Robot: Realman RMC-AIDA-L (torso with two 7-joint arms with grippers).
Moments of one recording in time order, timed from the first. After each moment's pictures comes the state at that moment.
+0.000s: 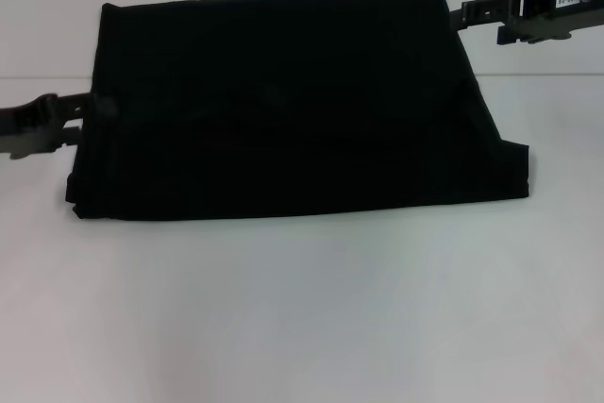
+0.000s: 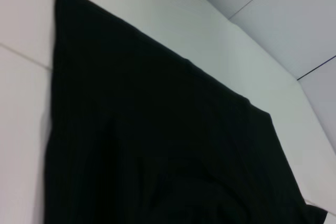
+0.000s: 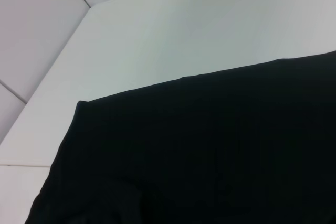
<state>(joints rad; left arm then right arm) -0.62 -1.92 0.51 0.67 2.20 1.26 -2.40 0.97 1.89 -0.72 -0.65 -2.39 -1.15 2.56</state>
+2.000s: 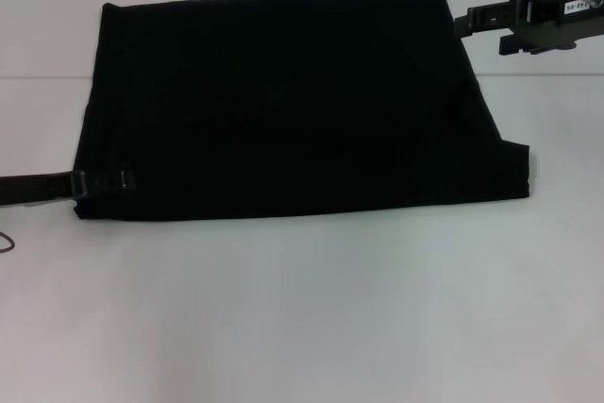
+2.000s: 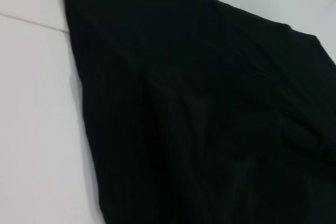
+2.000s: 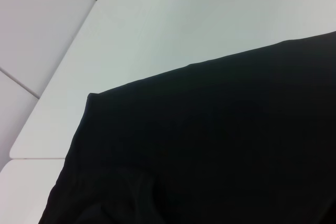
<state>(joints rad) -0.59 -1.97 0.62 0.60 2.26 1.08 -2.14 0.96 1.88 -0.68 -0.64 -2.39 -1.21 2.57</state>
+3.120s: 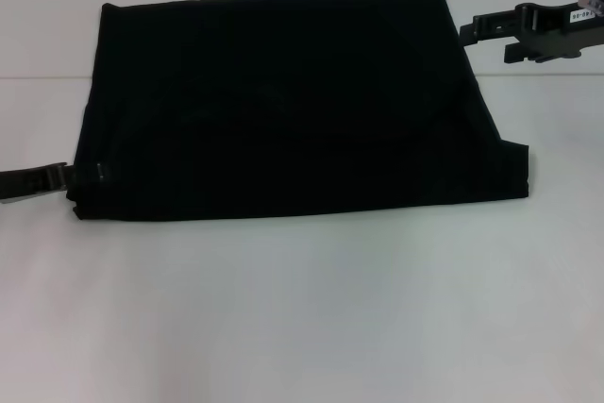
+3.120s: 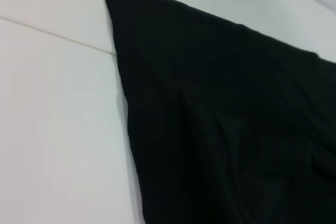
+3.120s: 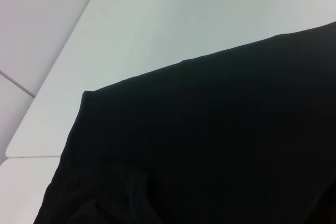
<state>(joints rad) -0.55 -1.99 0.61 0.67 2.25 1.04 -2.18 0.94 1.88 -0.68 -0.64 -2.38 -1.21 2.57</state>
